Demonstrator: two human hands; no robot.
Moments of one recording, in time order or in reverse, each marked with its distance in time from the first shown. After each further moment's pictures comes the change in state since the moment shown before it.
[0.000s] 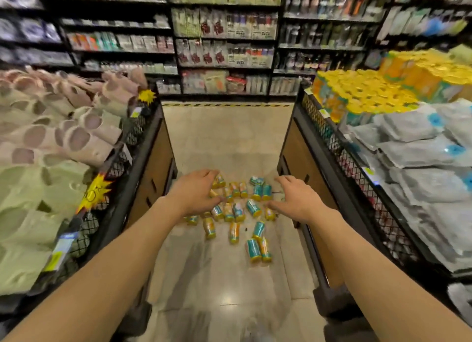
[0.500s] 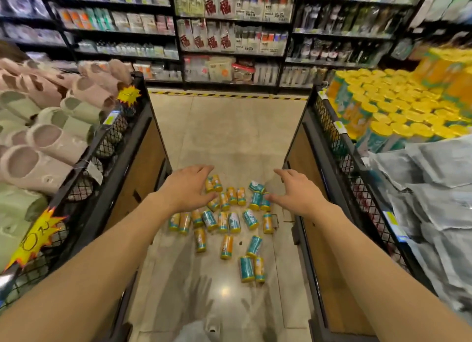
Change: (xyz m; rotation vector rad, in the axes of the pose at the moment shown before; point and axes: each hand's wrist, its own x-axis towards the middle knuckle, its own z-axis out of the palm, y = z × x) left_hand 0.200 -0.032 -0.011 -0.023 -0.038 -0.072; right_hand 0.207 0.083 -0.042 0.045 -0.034 -0.028
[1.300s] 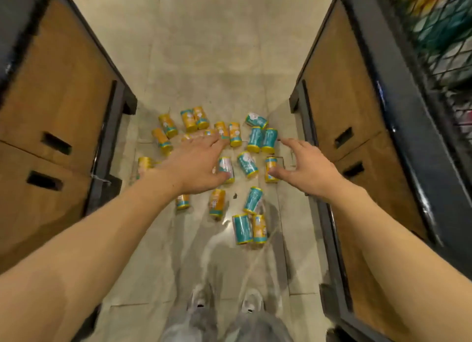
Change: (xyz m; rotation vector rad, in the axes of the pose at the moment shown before) left_hand 0.209 0.008 0.289 -0.033 -0.138 0.103; right_hand 0.187 0.159 0.259 0.135 -0.126 0.085
